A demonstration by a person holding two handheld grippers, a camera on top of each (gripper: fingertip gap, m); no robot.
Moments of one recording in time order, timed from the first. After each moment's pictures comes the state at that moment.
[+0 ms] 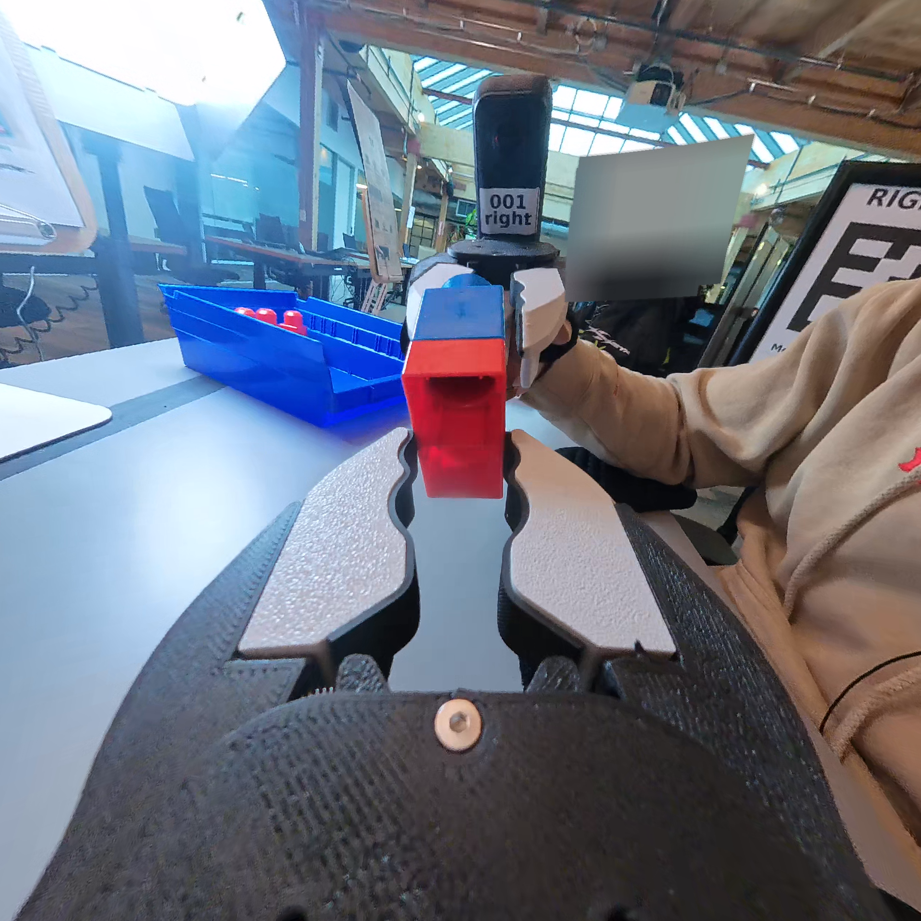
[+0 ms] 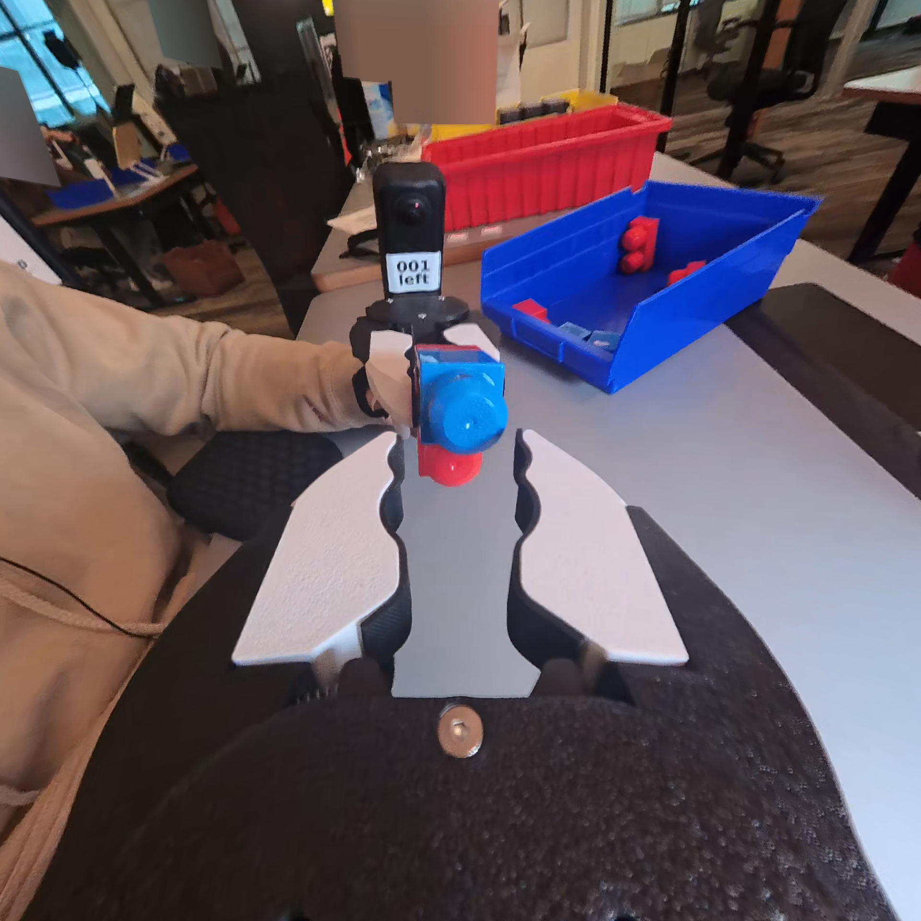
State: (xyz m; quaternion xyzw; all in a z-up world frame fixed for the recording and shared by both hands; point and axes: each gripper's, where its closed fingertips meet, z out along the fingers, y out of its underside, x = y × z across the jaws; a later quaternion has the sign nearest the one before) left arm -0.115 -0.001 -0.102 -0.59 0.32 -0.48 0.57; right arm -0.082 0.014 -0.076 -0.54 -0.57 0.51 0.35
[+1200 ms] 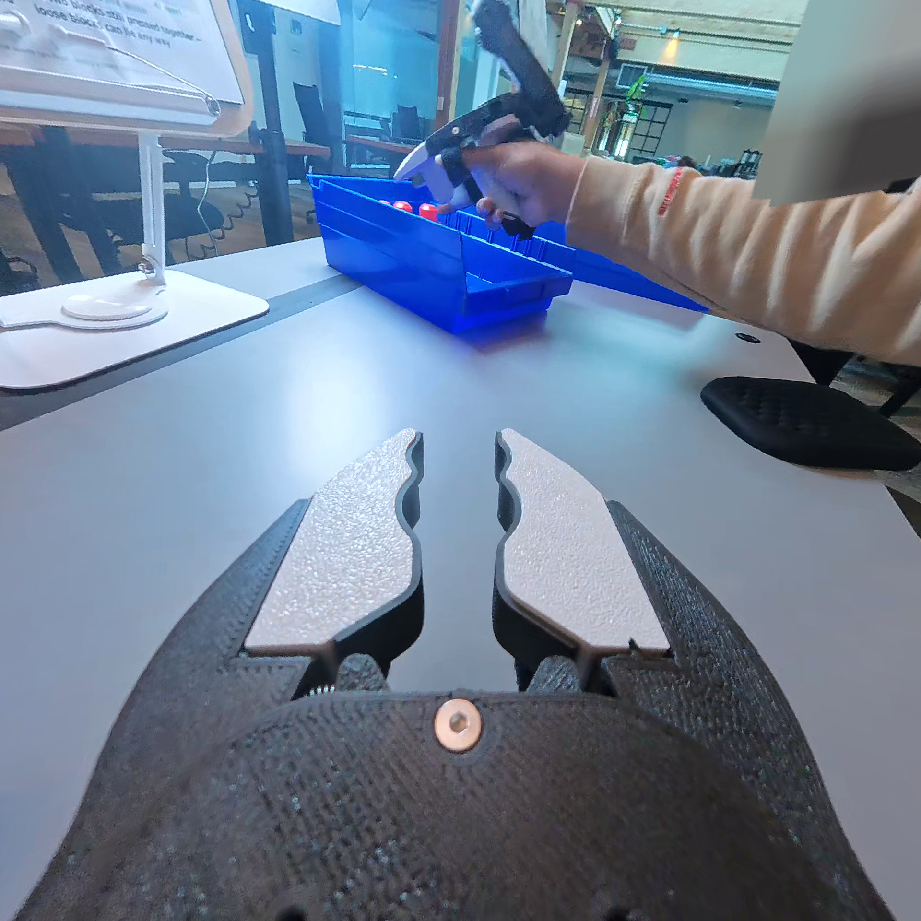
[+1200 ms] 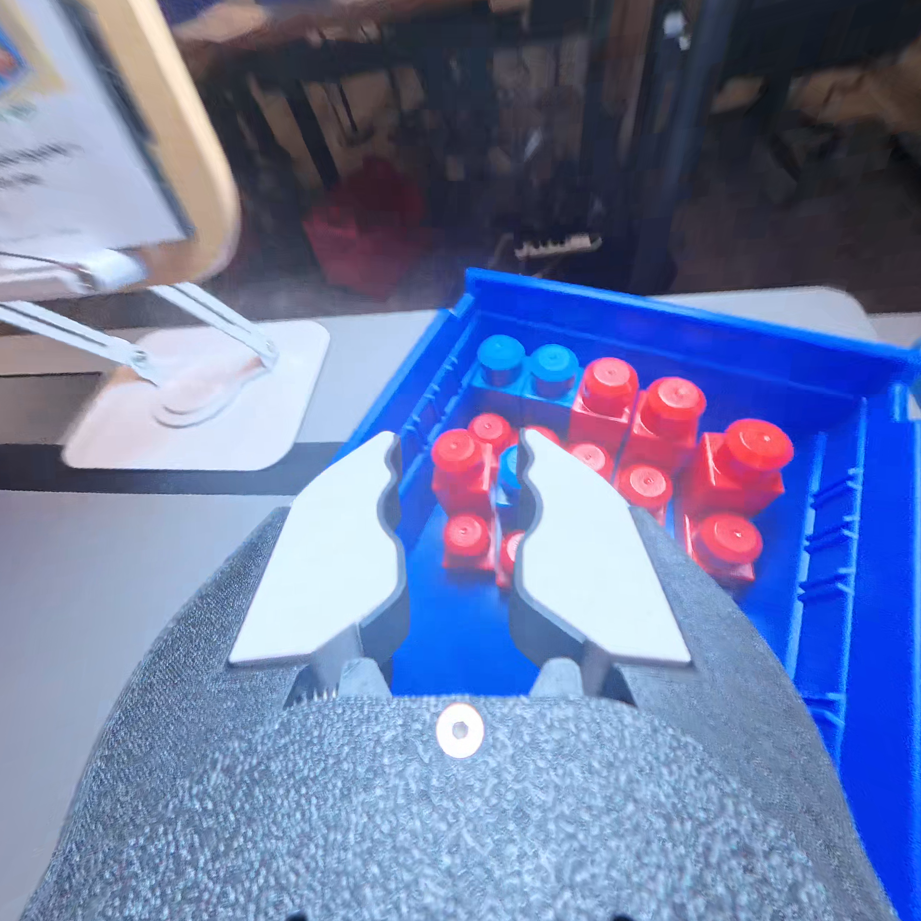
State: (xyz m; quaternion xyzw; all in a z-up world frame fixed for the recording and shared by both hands) left arm -0.135 0.044 -0.159 -0.69 0.29 -0.34 0.57; right arm 0.165 0.374 -0.127 -0.85 -0.10 0.15 0.49
